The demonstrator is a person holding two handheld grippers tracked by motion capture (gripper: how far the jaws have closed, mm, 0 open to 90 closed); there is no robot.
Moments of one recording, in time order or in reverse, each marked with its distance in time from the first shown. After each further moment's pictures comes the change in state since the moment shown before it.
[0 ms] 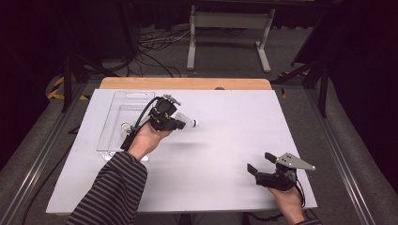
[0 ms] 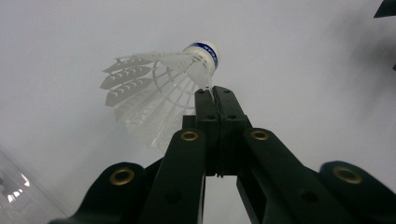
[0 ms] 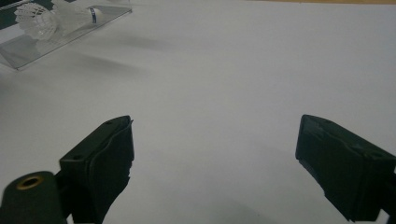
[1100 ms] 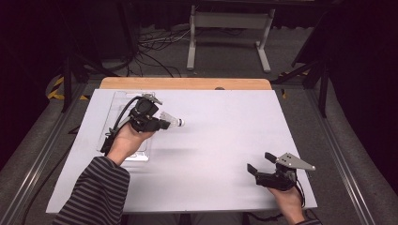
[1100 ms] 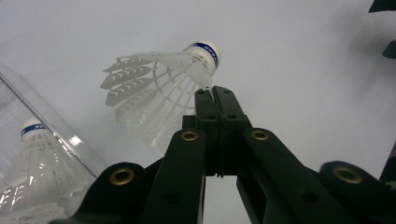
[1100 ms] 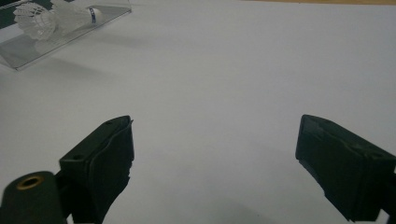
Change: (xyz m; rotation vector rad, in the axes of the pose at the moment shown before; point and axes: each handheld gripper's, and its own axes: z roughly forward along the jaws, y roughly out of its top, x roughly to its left) left arm 0.010 -0.024 -0.045 -0.024 0.015 -0.025; right arm 0.000 0.000 0.000 0.002 -0.004 -0.003
